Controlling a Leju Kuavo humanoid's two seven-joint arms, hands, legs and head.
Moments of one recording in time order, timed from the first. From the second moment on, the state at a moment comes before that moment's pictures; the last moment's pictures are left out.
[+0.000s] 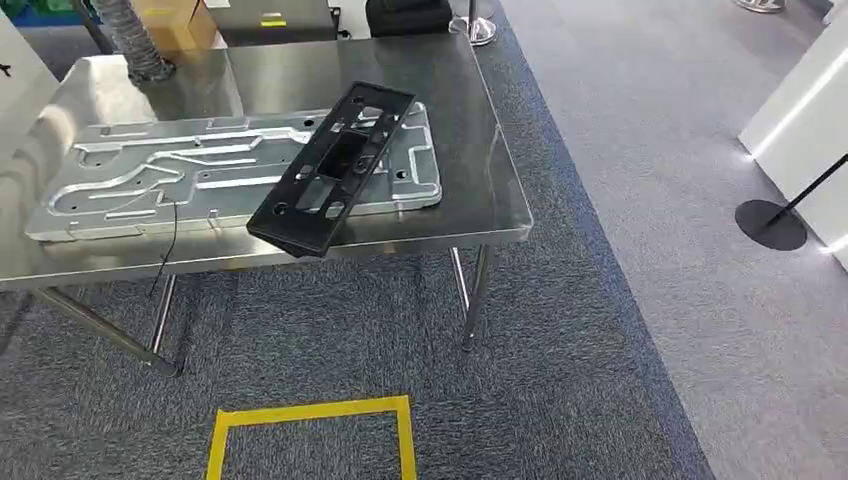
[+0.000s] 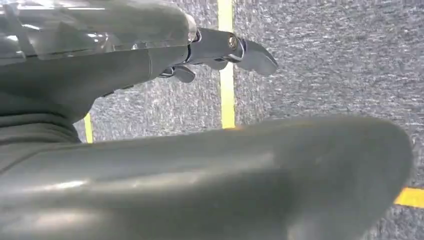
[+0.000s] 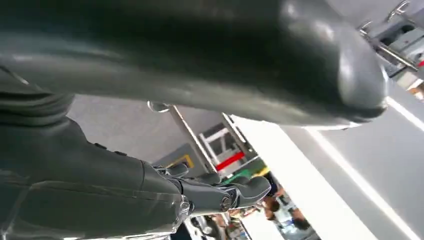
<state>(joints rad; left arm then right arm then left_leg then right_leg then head) -0.11 -0.06 -1.39 -0.14 1.56 0.28 -0.28 -1.68 -2.07 1.54 -2.11 -0.20 -0.70 0.68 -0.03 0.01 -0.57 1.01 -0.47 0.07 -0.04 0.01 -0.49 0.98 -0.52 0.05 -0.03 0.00</state>
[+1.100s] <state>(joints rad) -0.11 -0.06 -1.39 -0.14 1.56 0.28 -0.28 -1.68 -2.07 1.54 -2.11 -0.20 -0.70 0.68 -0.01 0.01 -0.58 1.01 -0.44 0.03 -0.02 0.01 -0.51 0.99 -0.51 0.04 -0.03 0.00</state>
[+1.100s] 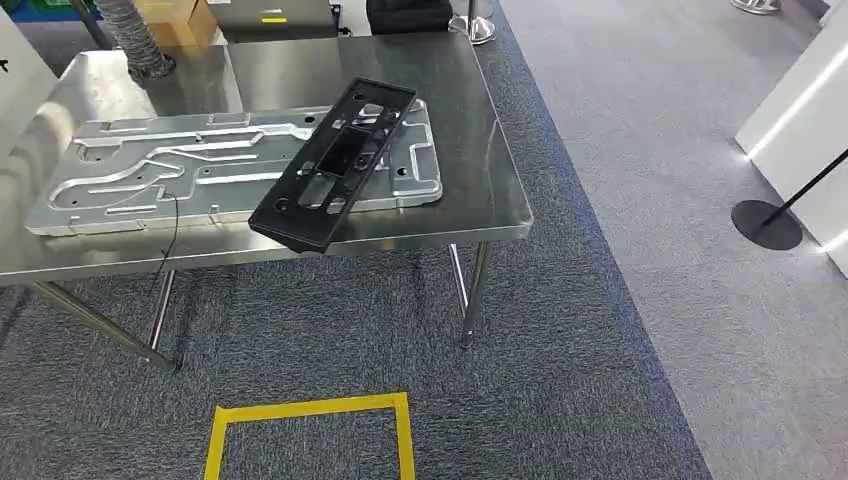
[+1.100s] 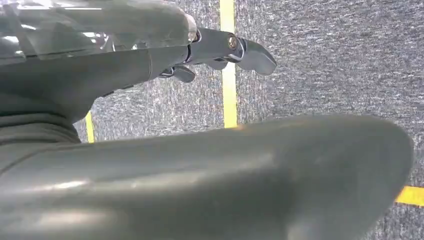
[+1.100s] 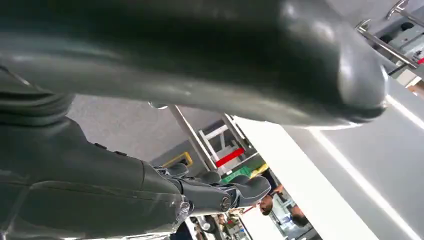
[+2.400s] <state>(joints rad) -0.12 -0.01 -1.49 -0.13 1.51 0.30 -0.24 -1.75 -2.05 1.54 -2.10 -0.31 -0.70 0.06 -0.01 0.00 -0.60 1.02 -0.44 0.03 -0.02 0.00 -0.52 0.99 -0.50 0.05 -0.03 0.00</state>
